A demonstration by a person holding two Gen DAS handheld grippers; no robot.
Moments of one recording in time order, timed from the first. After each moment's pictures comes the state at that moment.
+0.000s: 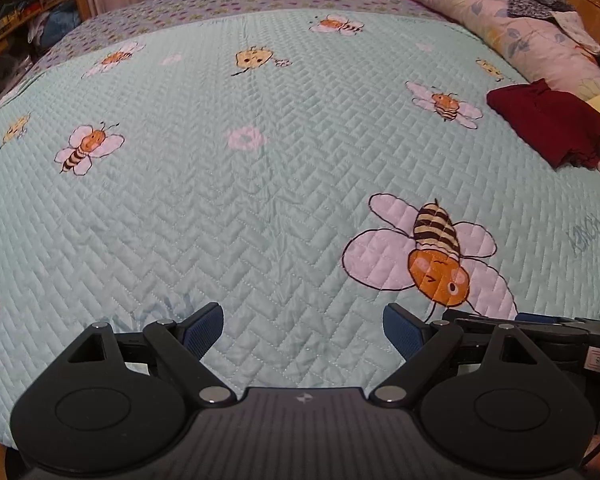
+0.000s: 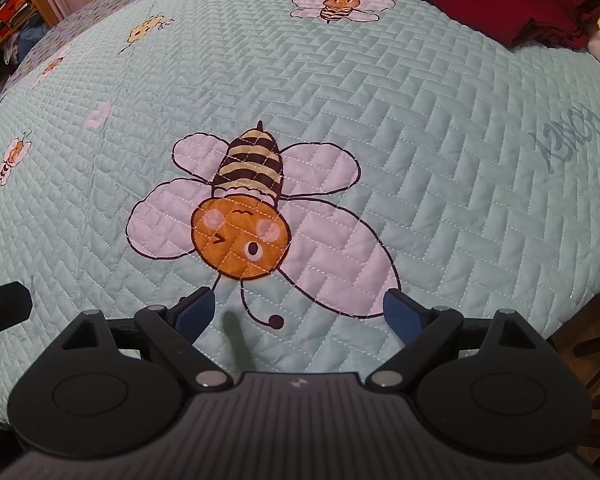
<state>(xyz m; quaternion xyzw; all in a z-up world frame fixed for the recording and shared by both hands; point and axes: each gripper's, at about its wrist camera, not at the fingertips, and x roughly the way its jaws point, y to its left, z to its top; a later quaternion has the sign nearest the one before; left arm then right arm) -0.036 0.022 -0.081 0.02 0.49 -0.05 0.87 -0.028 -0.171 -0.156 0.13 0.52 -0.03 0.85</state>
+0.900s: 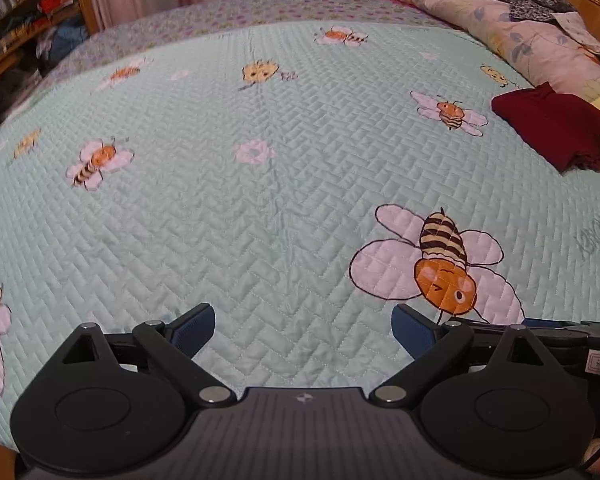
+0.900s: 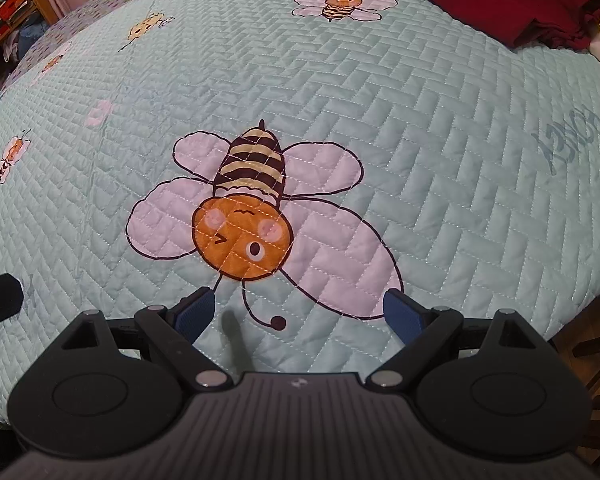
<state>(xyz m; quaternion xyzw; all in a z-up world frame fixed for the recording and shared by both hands) -0.036 0.022 -0.079 0.03 0.48 -0.03 0.88 -0.026 -0.170 -0.158 0.12 0.52 -0.03 0.85</state>
